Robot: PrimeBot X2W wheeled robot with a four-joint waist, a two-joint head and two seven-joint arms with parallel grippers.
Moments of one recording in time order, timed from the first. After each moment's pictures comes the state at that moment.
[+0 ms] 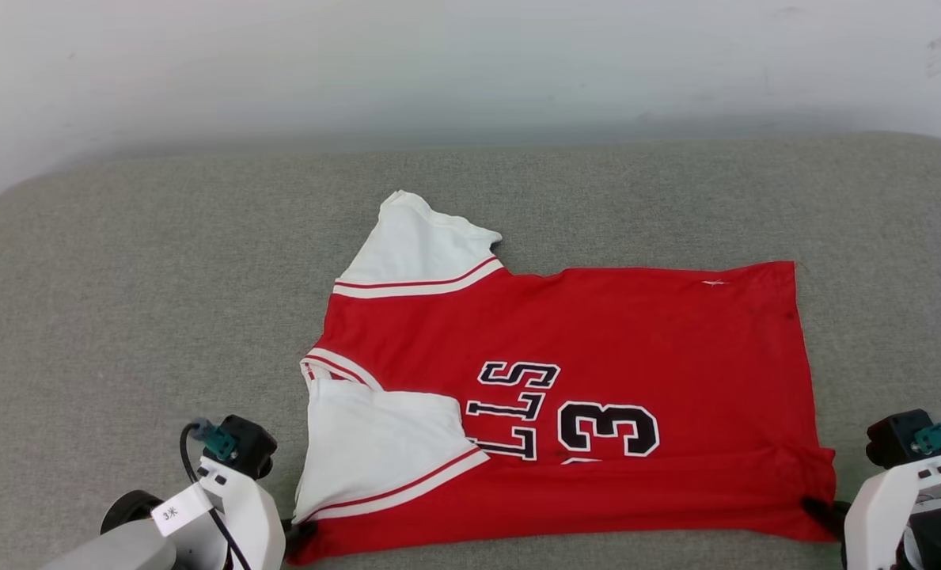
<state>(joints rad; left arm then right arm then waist) -0.52 0.81 -1.16 0.21 -1.17 0.01 0.30 -0.19 -0.63 0.47 0.39 0.78 0.13 0.40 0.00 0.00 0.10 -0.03</state>
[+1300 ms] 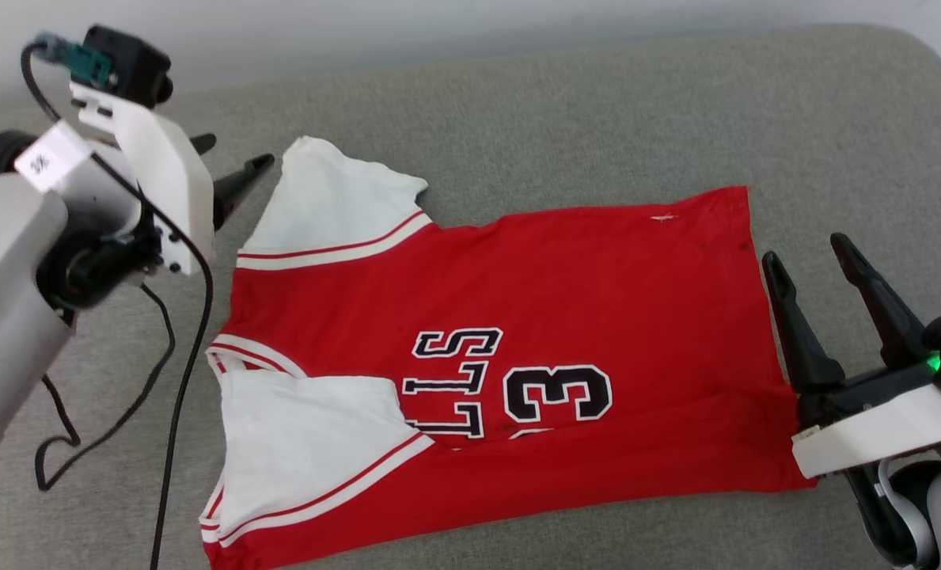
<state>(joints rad) -1.04 0.76 -0.97 0.39 -1.12 -0.05 0.34 -0.15 -0.26 0.08 -0.11 0.31 0.13 -0.06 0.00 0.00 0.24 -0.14</state>
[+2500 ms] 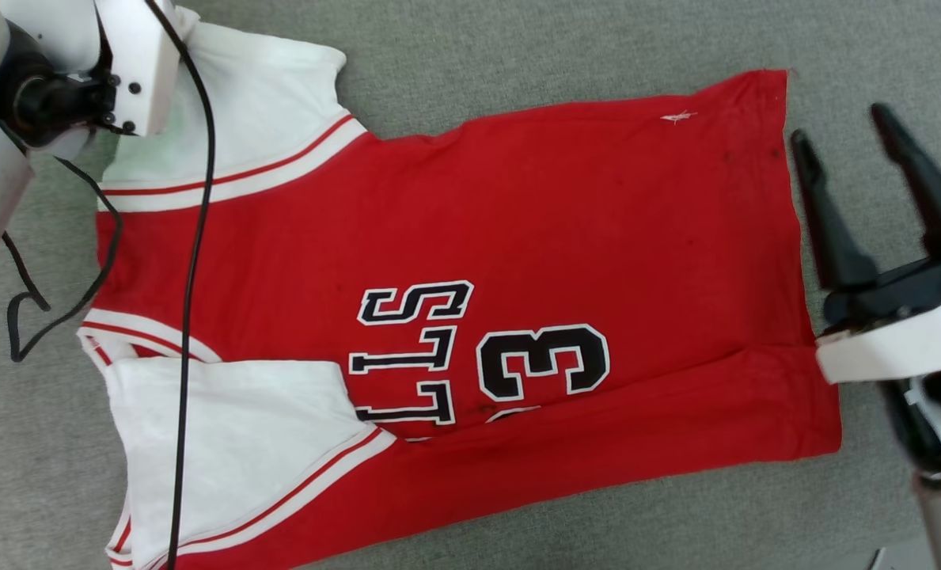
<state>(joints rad) -1.42 0.65 -1.08 0.70 -1.06 -0.12 0.73 -0.36 -0.27 0.10 -0.13 0.28 0.13 -0.07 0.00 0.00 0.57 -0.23</state>
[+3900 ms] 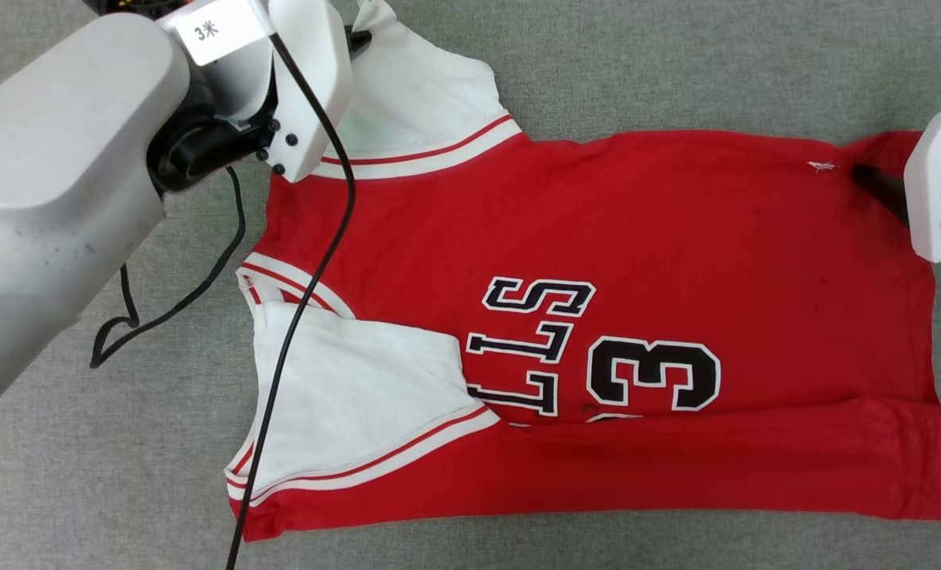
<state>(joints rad) -1.43 0.59 -1.22 0.45 -1.05 -0.13 0.45 -0.90 -0.61 0.49 0.51 0.61 0.13 0.76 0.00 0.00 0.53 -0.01</state>
